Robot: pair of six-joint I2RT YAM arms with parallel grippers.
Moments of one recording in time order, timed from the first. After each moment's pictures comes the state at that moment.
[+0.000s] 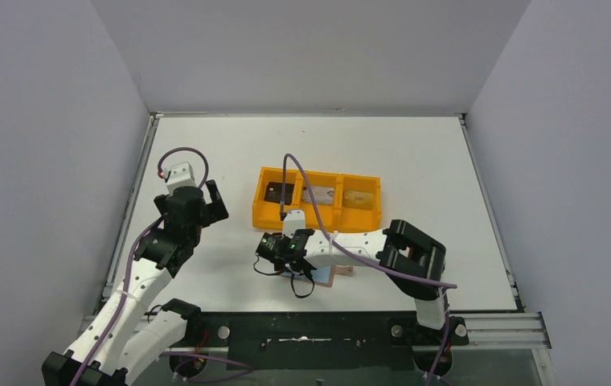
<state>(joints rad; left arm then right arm) -0.36 0.83 0.71 -0.47 -0.47 -0.46 1.21 1.92 1.27 -0.65 0.50 1.05</state>
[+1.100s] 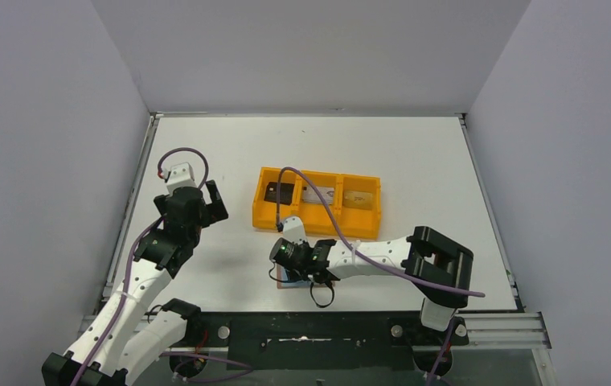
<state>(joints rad) -0.36 0.82 0.71 -0.47 -0.47 -0.45 1.22 1.75 1.03 -0.35 0.38 0.73</state>
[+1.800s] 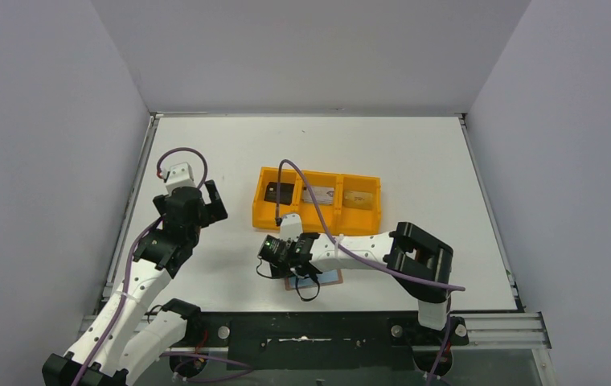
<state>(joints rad) -0.35 0.82 0.71 -0.47 -0.46 -0.45 1.23 1.86 1.21 -0.57 0.41 0.92</state>
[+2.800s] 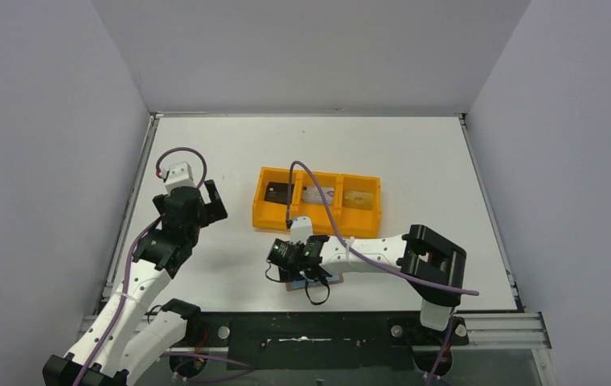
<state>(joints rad) -0.34 0.82 0.71 -0.47 -0.45 -0.45 1.23 1.78 1.13 -0.62 0.42 0.98</state>
